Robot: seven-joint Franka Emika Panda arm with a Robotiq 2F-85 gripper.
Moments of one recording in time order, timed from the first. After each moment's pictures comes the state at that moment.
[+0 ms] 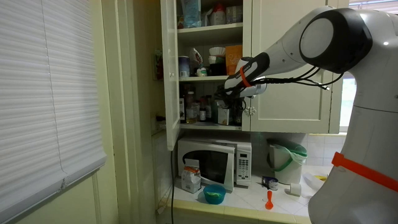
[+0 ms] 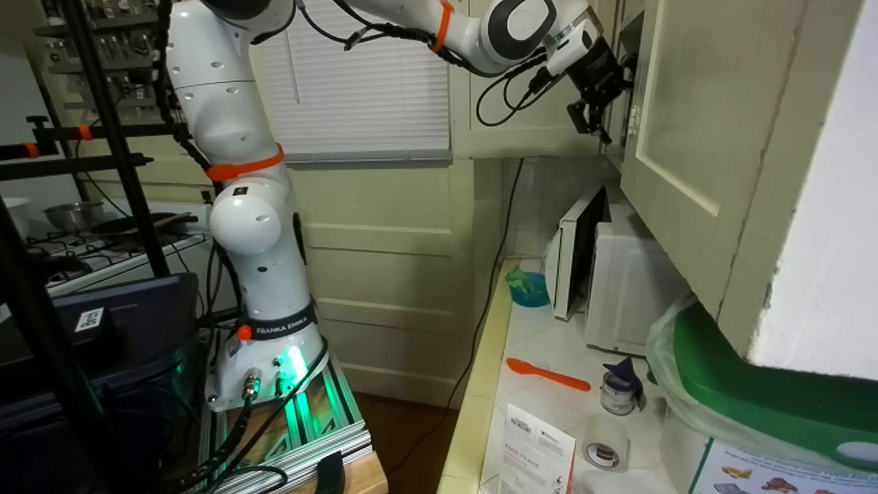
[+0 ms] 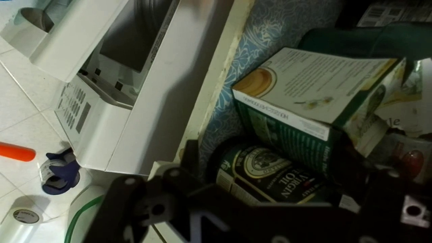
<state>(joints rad) -0.21 -0.12 -0.13 -2.04 -0.14 2.61 1.64</state>
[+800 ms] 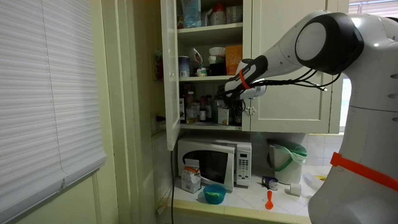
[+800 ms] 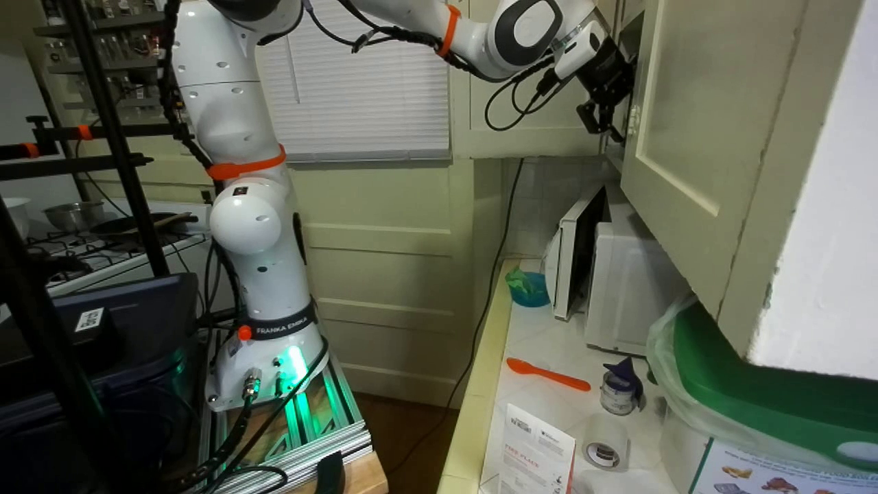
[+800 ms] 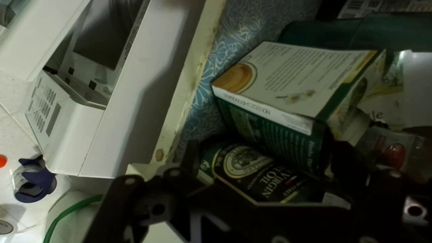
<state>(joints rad) -0.21 -0.09 -0.14 -2.02 -0.14 2.69 1.64</state>
